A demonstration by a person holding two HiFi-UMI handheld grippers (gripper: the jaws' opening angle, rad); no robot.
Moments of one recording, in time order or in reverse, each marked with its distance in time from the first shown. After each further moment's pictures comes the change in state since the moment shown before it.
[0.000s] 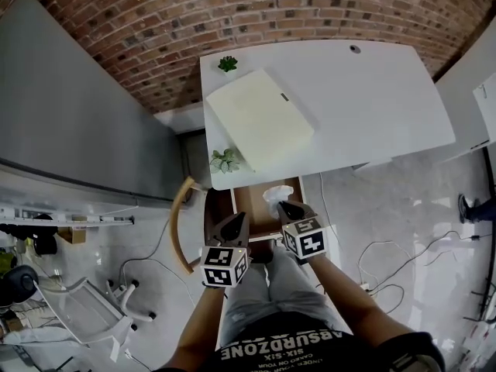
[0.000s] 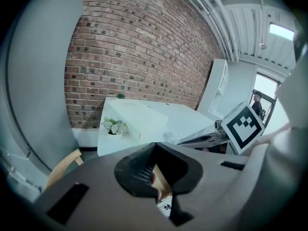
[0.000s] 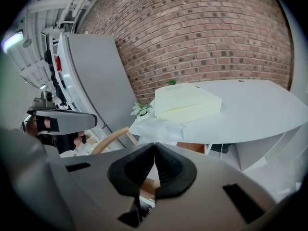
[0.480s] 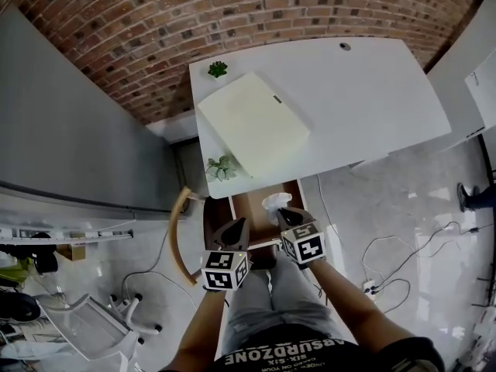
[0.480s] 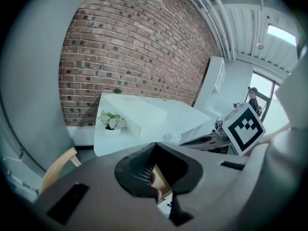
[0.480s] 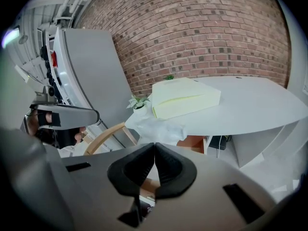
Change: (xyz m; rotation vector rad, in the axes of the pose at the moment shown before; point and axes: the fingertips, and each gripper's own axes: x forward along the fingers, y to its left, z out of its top) left arm 0.019 0.012 -0.017 0.019 0.034 -0.049; right arm 0.018 -0.003 -0.020 0.008 0.022 -0.033
